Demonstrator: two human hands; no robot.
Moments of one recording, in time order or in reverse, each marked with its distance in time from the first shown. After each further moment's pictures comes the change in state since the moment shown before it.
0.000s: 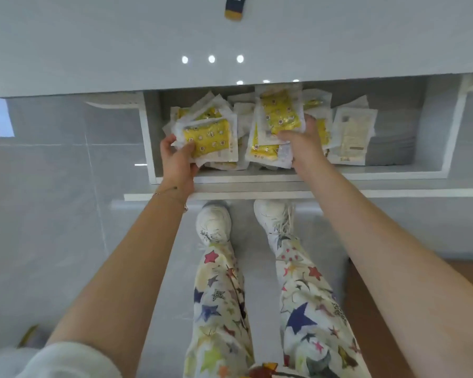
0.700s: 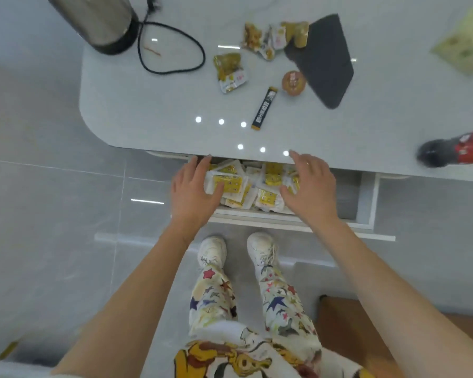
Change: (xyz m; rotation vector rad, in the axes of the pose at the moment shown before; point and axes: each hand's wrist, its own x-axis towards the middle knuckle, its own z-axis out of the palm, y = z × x) left_hand -0.168 0.109 -0.043 1.120 -0.004 0.865; right_hand -0.198 -0.124 -0.014 -1.260 0.123 -0.819
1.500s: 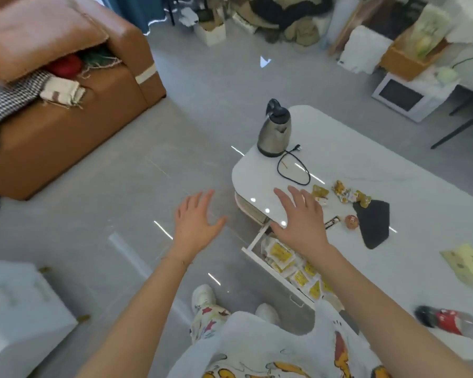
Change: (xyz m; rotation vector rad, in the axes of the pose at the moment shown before) left_hand -0.221 -0.020 -0.307 -0.075 0.347 -0.394; right_hand -0.124 -0.316 -0.181 -0.358 -0.099 -0.638
